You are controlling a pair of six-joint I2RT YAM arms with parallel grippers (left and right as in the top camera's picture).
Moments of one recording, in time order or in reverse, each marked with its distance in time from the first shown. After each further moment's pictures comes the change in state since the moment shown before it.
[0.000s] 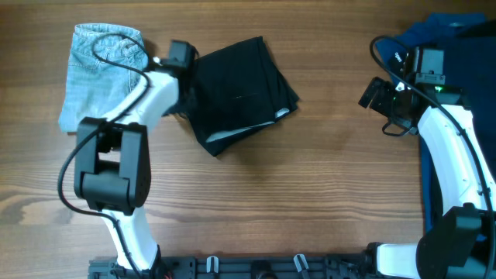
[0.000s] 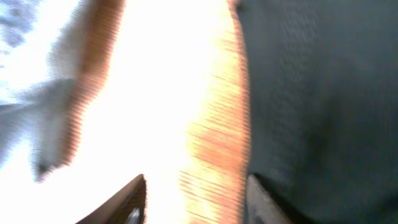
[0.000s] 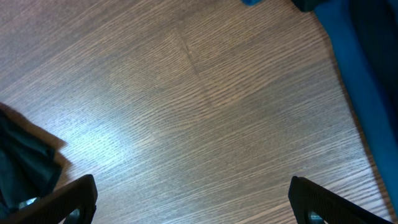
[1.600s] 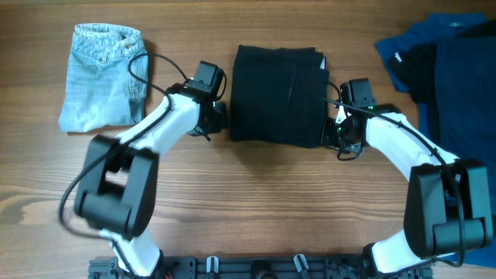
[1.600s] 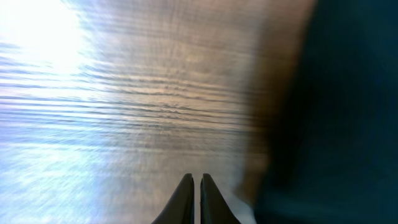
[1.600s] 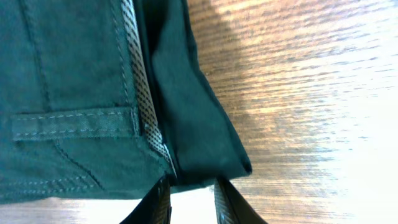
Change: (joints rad) left arm -0.166 -0.150 -0.201 0.087 0.288 -0.013; right arm 0.235 0.165 -0.238 0.179 -0.183 -0.027
